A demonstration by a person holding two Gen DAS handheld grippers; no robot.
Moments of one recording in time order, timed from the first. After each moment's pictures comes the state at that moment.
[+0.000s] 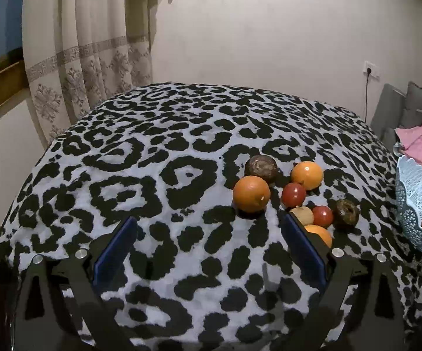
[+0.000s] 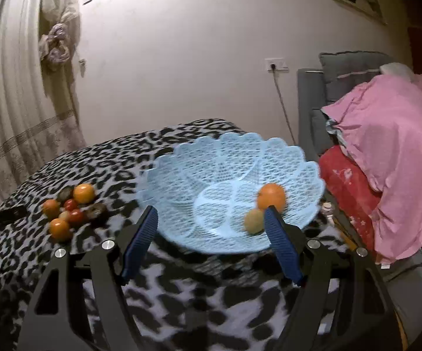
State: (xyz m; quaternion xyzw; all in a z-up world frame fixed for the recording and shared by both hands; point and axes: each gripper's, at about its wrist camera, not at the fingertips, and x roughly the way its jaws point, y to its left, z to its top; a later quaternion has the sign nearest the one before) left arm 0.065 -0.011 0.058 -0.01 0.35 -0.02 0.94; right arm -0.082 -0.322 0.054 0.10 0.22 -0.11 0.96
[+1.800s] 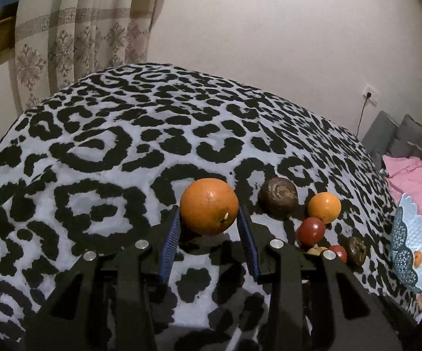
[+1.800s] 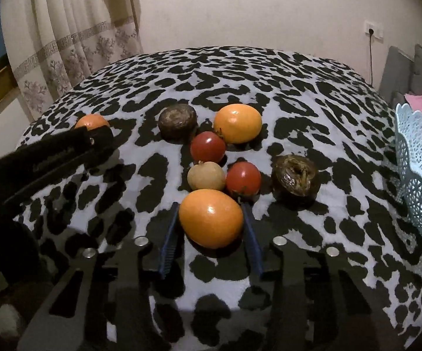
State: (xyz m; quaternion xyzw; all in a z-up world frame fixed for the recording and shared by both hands) left arm 0.120 0.026 0.035 -0.11 0.37 -0.06 0.92; right arm 0.069 -0.123 0.011 0.03 0.40 0.02 0.91
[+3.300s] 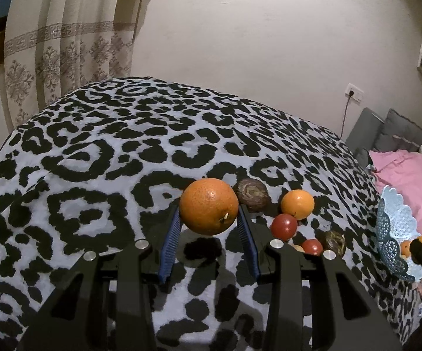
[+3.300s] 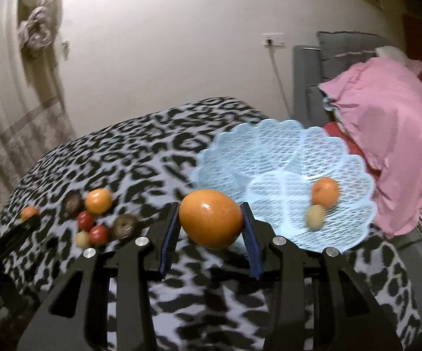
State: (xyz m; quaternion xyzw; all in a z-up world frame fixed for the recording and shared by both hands) left arm 0.102 0.007 0.049 -0.09 0.34 -0.09 0.93; right arm -0.006 -0.271 0.070 0.13 0.29 -0.16 0.94
